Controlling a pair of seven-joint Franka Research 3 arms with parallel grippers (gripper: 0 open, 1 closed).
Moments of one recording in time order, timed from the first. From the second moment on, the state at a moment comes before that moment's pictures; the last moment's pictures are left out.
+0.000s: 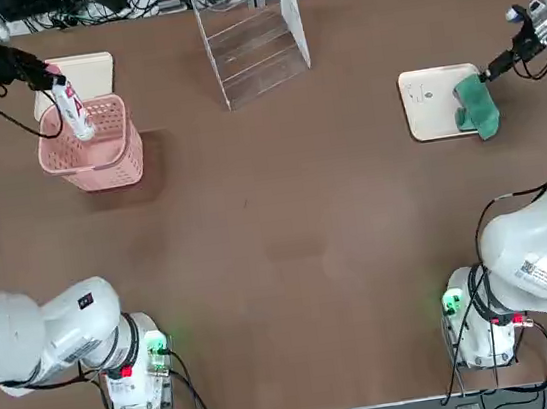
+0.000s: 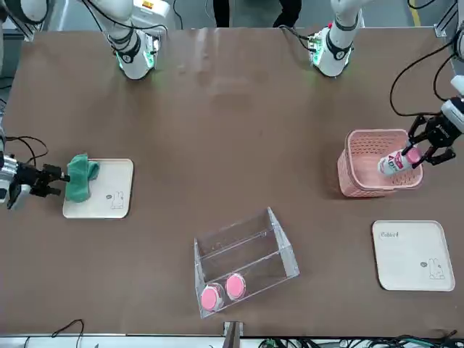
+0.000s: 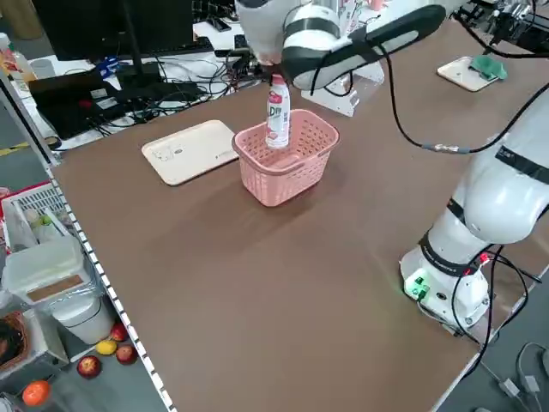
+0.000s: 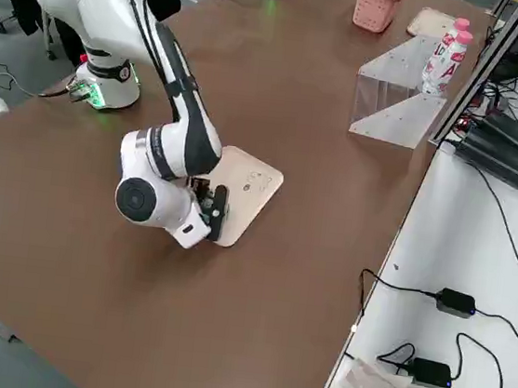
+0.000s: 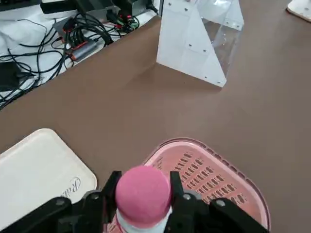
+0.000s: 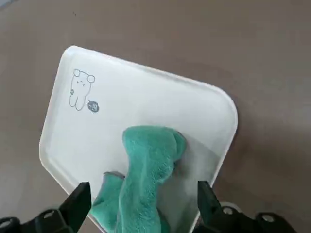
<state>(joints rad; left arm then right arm) 0.40 -0.09 -0.03 -2.21 -0.82 2.10 1.67 -0.51 0.65 -0.10 -1.68 0.55 1.89 -1.25</state>
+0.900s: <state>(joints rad) 0.58 0.10 -0.03 -2.26 -0.94 1.97 2.14 -0.52 0.68 -0.06 -1.71 0.57 1.88 -1.29</state>
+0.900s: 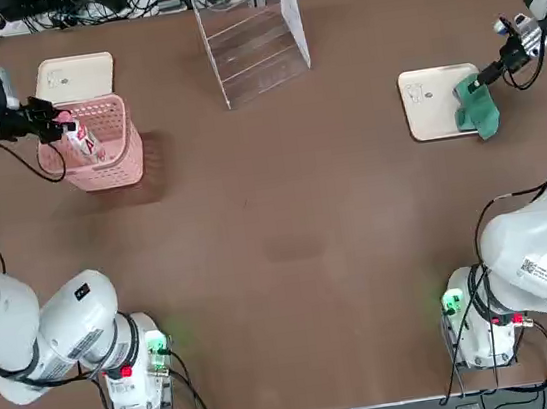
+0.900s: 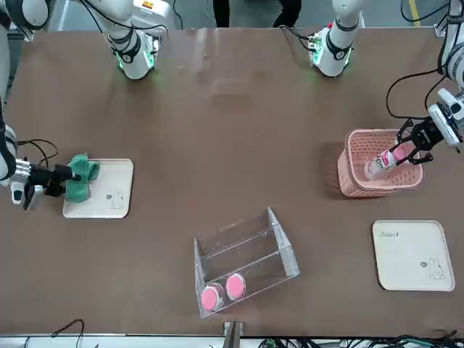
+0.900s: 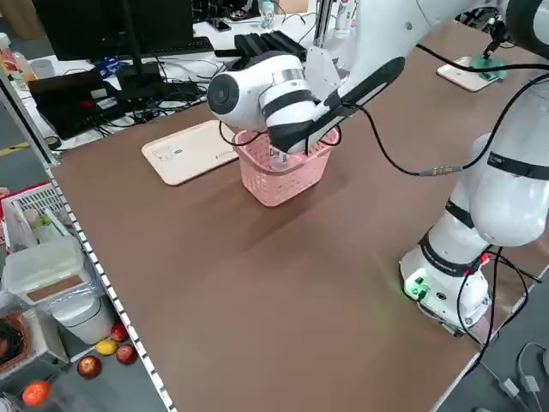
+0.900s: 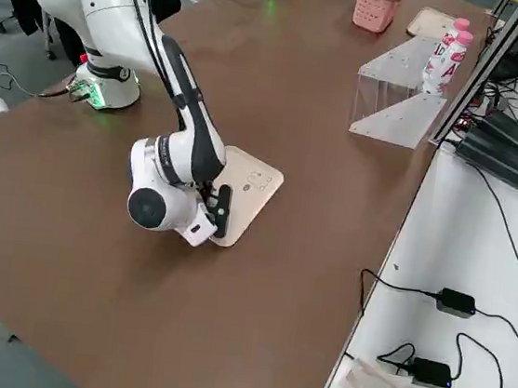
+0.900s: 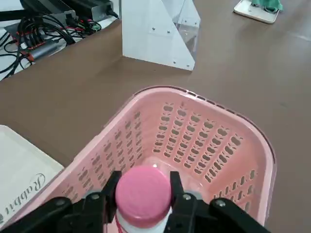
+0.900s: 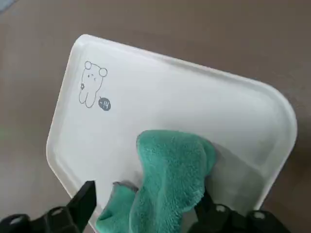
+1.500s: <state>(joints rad) 0.58 0.11 -0.03 -2.26 -0.95 1.98 2.21 -0.52 0.69 -0.05 -1.71 0.57 1.90 -1.29</state>
